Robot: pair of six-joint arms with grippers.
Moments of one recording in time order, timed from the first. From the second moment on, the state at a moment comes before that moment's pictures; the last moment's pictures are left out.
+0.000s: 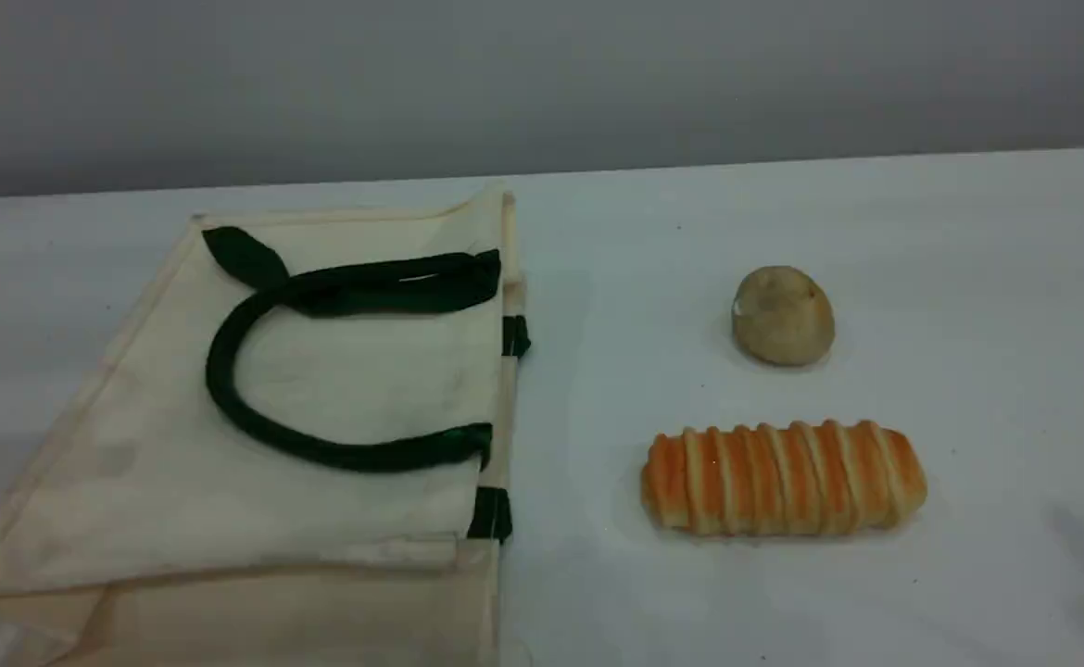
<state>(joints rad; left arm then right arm) 0.00 1.49 -0.91 -0.09 0.61 -0.05 0.00 1.02 -0.89 0.34 0.76 -0.16</state>
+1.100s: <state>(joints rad) -0.22 2.15 -1.36 -0.05 0.60 -0.22 0.00 1.05 -0.92 0.33 0.75 -0.17</state>
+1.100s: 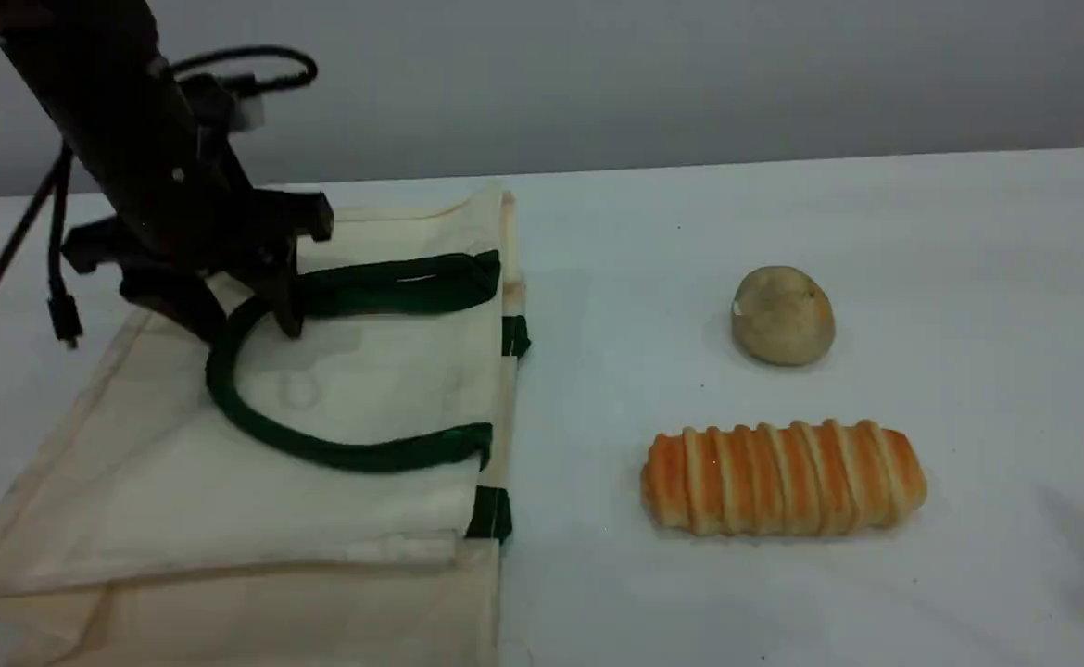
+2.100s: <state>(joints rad) -0.22 2.17 -1.57 -0.06 0.92 -0.05 0.00 1.05 -0.92 0.33 0.74 -0.17</state>
